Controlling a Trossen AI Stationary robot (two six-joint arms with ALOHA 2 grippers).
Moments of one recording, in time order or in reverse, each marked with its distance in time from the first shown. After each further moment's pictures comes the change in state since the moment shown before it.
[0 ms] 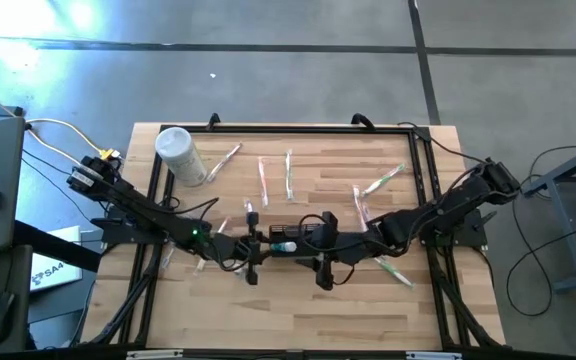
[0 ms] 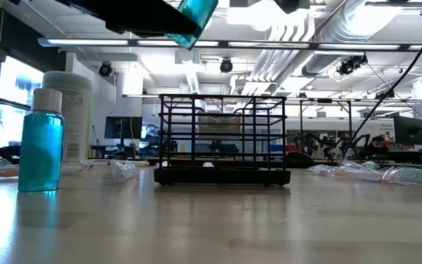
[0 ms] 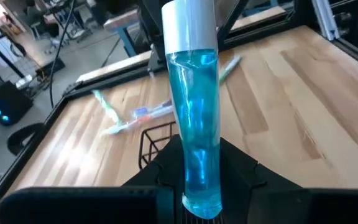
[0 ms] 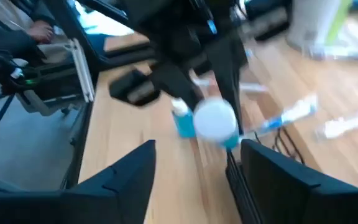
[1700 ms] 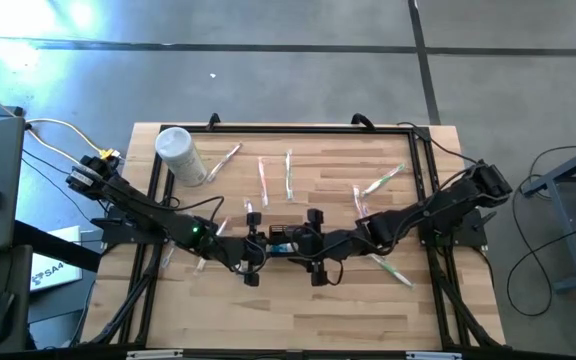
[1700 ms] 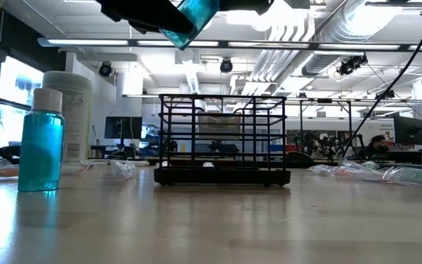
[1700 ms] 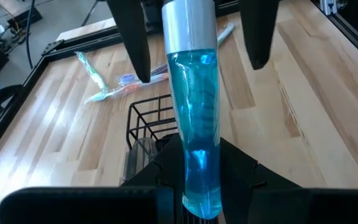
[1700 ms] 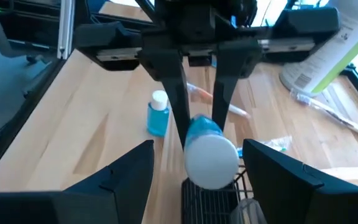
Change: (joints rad) left arm 0.001 -0.006 0.167 -0.372 0.031 -0.168; right arm -0.042 0.074 0.000 0.102 -0.024 -0.439
